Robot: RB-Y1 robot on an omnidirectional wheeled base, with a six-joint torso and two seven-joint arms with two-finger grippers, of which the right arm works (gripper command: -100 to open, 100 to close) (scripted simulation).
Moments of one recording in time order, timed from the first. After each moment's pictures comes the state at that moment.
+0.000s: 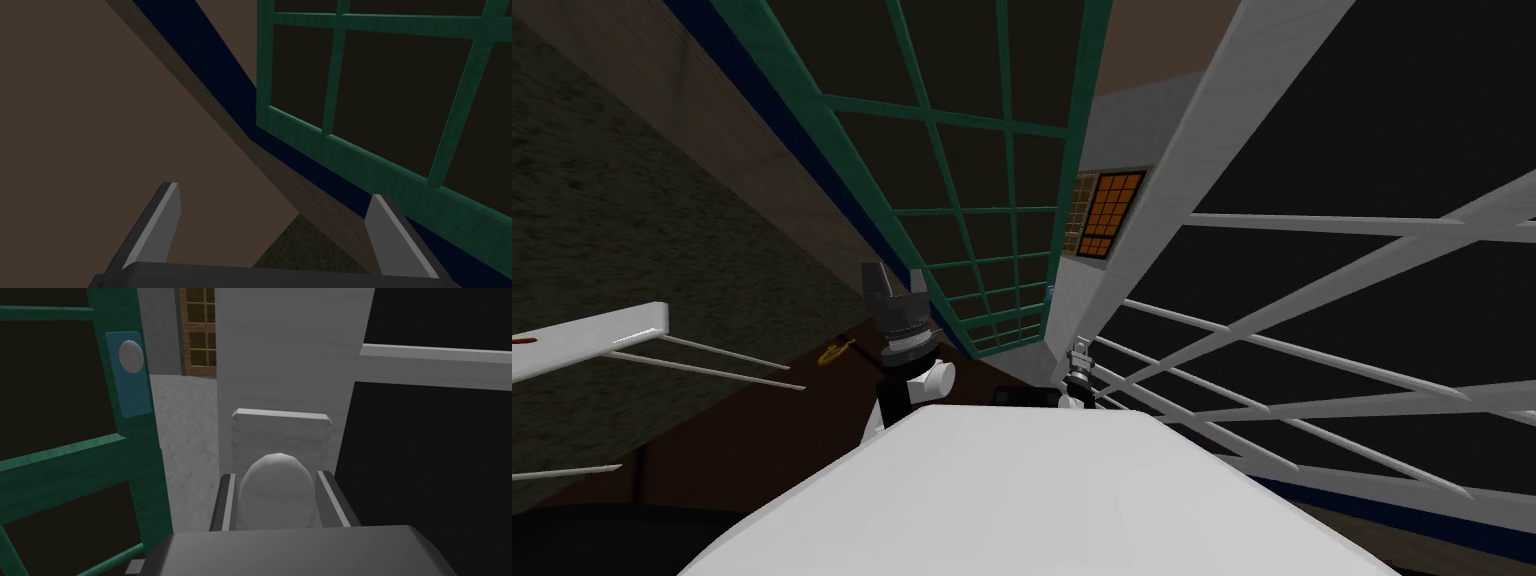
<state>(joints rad) 0.15 -0.02 0.27 -0.89 -0.76 -1.01 -1.01</state>
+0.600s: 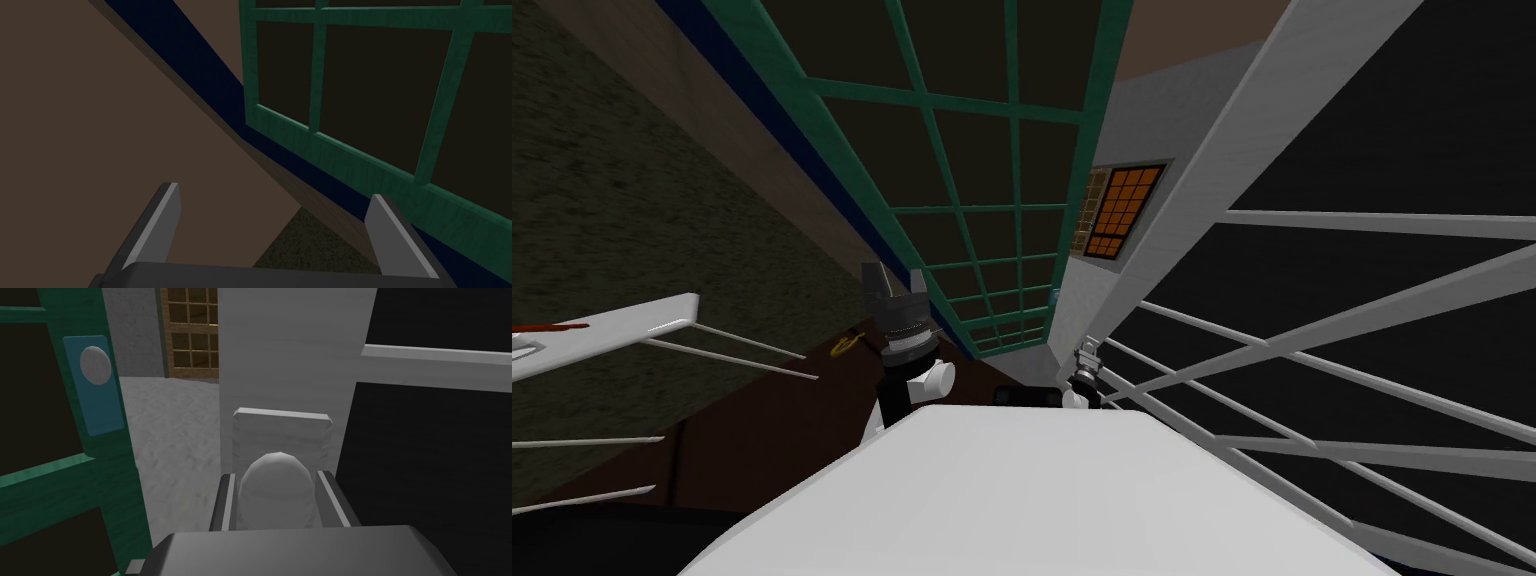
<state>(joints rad) 0.13 -0.02 0.19 -0.89 -0.80 -1.02 -0.99</state>
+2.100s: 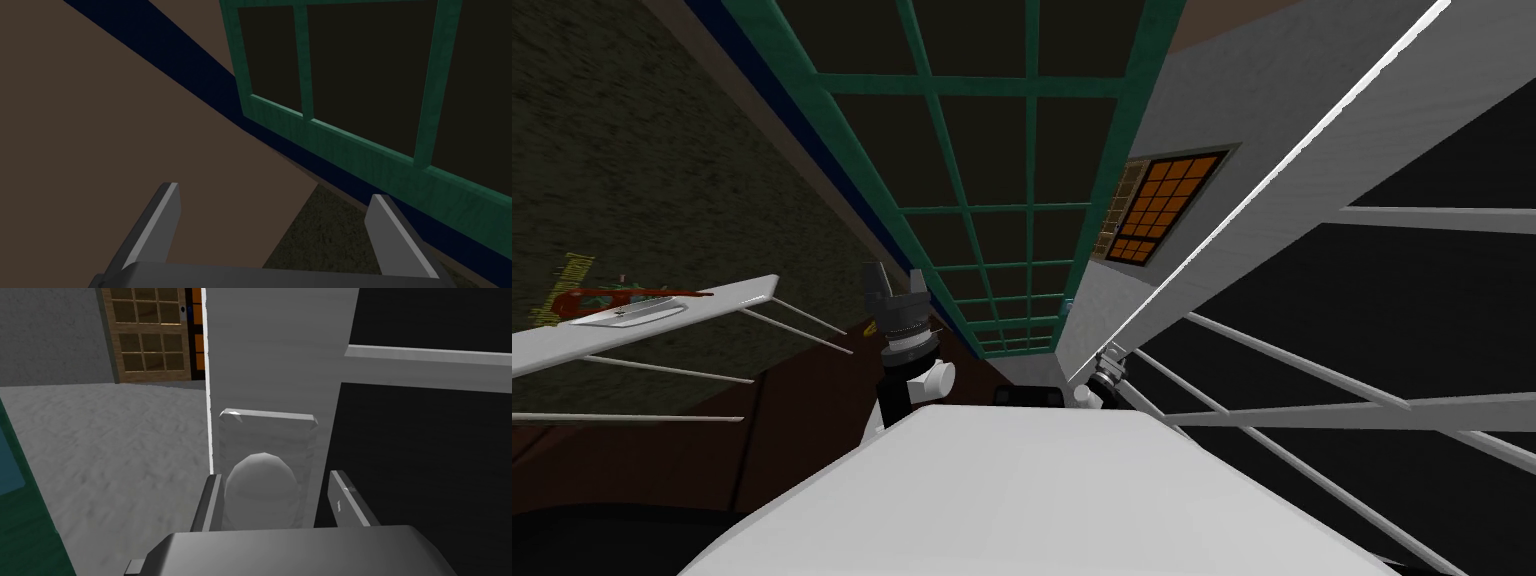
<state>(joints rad) 0.13 -0.01 -0.02 -0.92 -0.92 -1.04 -0.93</state>
